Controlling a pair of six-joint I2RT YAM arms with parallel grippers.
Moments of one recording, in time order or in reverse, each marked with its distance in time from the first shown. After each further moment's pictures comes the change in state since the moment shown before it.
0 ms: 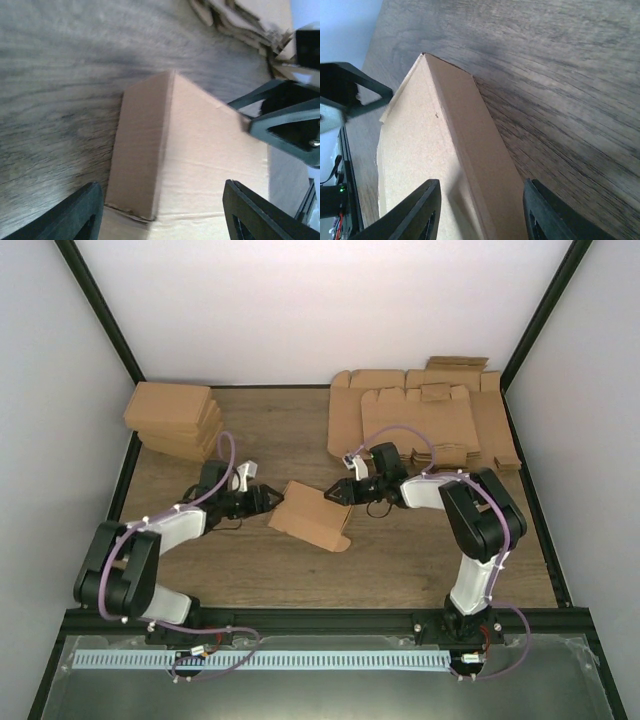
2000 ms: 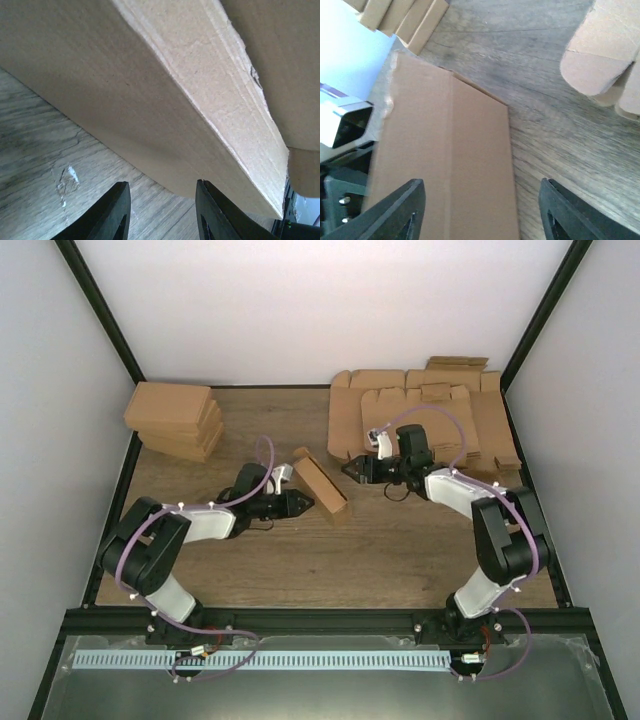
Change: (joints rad) left arm -0.248 0.141 0.030 0.274 -0.075 -0.148; right arm -0.129 -0.162 0.024 -0.090 0.047 -0.001
